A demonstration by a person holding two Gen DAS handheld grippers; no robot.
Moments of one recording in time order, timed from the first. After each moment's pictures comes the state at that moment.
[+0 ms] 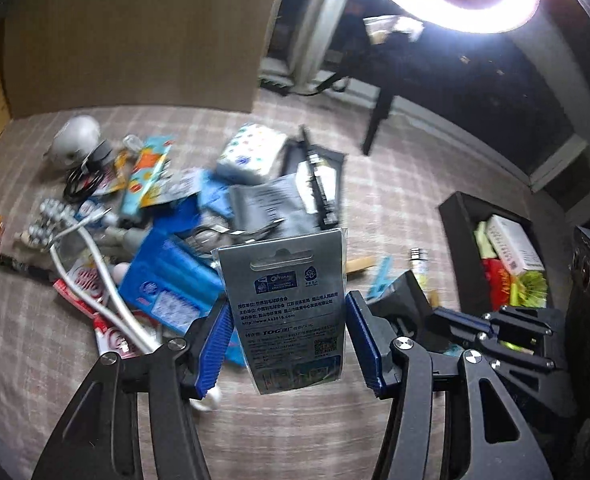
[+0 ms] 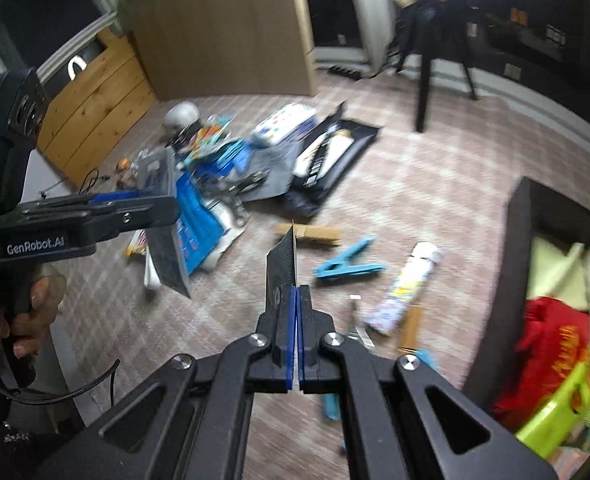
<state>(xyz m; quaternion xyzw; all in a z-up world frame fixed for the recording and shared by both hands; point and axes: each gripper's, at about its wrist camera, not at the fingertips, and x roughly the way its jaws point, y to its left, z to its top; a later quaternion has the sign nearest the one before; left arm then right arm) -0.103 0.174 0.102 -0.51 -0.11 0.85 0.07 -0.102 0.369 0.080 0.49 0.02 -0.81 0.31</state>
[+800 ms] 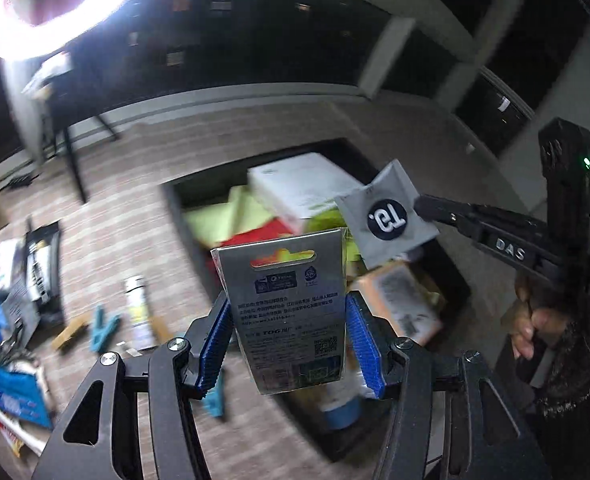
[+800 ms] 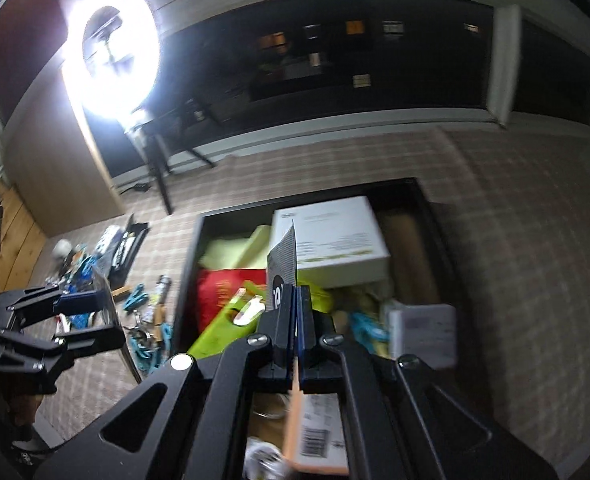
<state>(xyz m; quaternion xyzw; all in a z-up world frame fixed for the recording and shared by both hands) -0.078 0.430 0.154 -0.49 0.03 0.80 0.34 -0.049 0.642 0.148 0.43 -0.09 -0.90 0.05</state>
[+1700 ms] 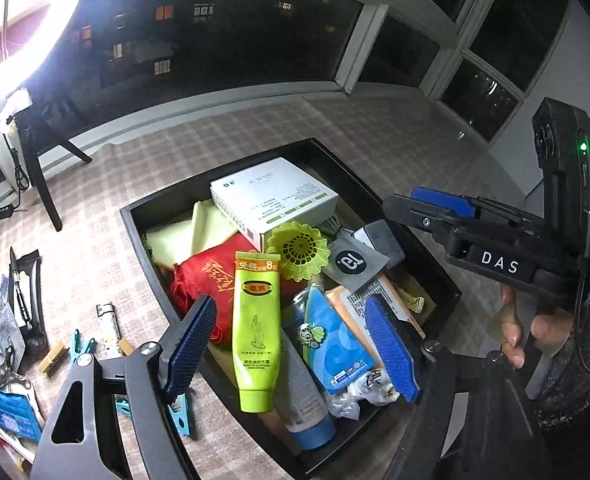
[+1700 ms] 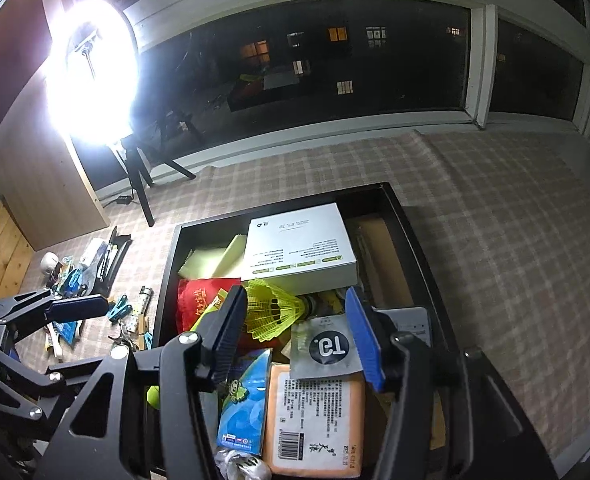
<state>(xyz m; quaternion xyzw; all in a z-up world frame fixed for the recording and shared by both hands) -0.074 0.459 0.160 -0.48 0.05 0.81 0.34 -0.049 0.649 0.149 0.42 -0.09 -0.91 0.02</state>
